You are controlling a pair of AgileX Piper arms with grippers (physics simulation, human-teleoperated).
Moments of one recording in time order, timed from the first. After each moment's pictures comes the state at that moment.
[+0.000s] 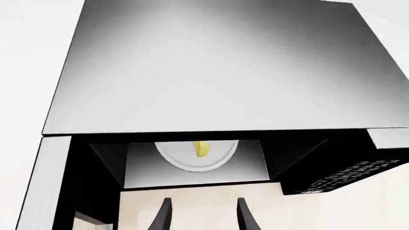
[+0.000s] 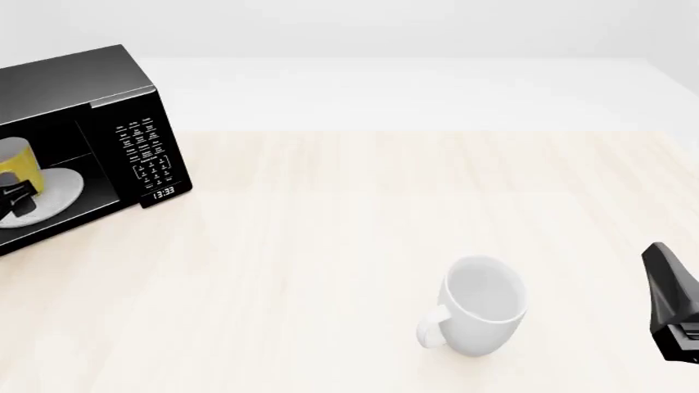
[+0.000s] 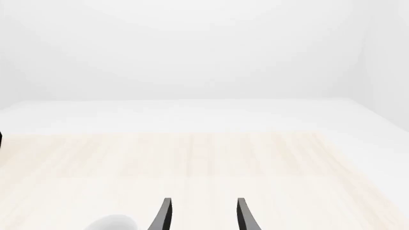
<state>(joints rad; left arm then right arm) 0.48 1.48 -0.57 -0.33 -0.15 0.00 0.01 0.00 0.00 0.01</state>
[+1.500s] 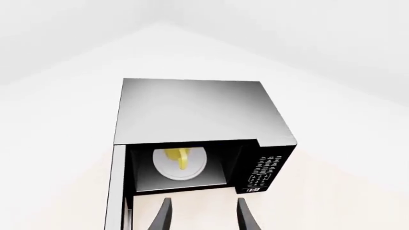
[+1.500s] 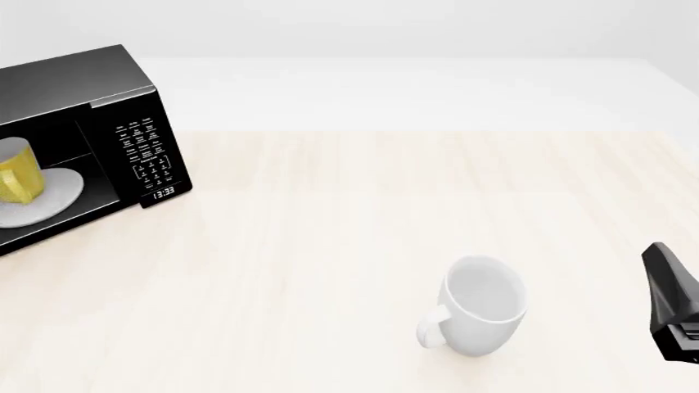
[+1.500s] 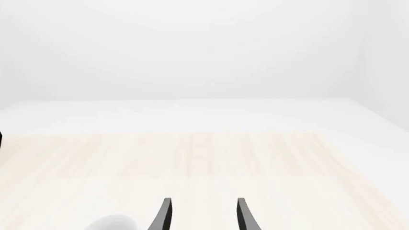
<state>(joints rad) 0.43 0.64 -0.66 0.32 -0.15 0.00 0.01 0.00 0.00 0.01</state>
